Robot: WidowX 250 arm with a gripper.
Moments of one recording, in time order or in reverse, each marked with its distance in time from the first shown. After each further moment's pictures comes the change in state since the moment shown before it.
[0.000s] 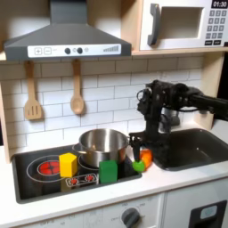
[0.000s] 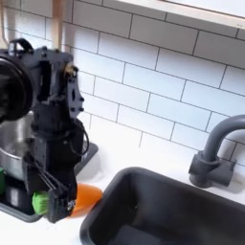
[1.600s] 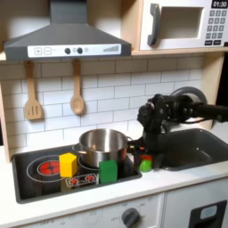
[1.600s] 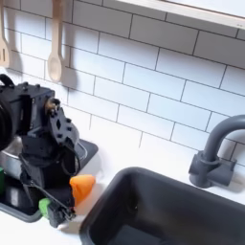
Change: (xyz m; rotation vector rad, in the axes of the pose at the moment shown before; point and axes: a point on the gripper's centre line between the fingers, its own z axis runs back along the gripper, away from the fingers) arm 0.003 0.007 -0.018 0.073 -0.184 0.122
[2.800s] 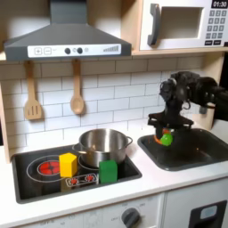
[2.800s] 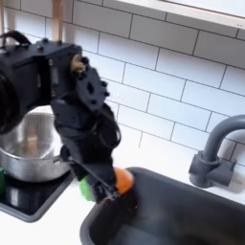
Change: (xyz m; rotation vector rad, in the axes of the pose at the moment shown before) arm 0.042 -0.050 0.058 -0.045 -0.181 -0.157
